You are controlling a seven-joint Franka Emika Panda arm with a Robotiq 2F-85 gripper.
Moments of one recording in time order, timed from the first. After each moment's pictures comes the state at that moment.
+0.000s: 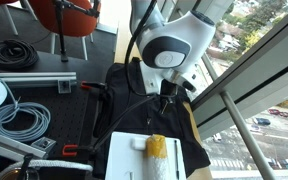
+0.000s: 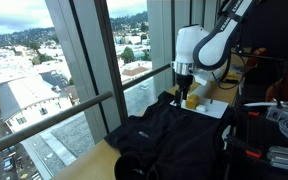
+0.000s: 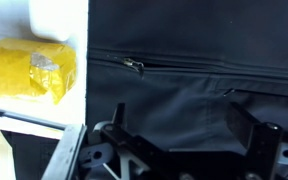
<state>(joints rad) 0.08 0.43 0.02 -2.21 -0.14 2.74 0.08</state>
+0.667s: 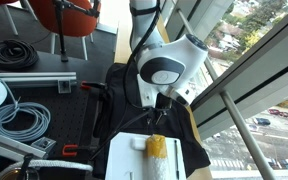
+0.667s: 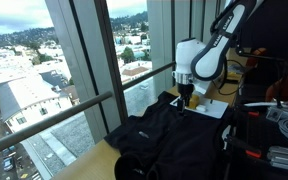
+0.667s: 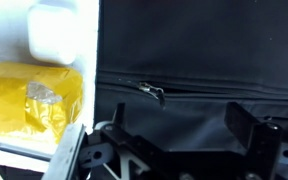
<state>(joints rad) 0.08 0.55 -0.01 -2.16 -0.14 2.75 0.08</state>
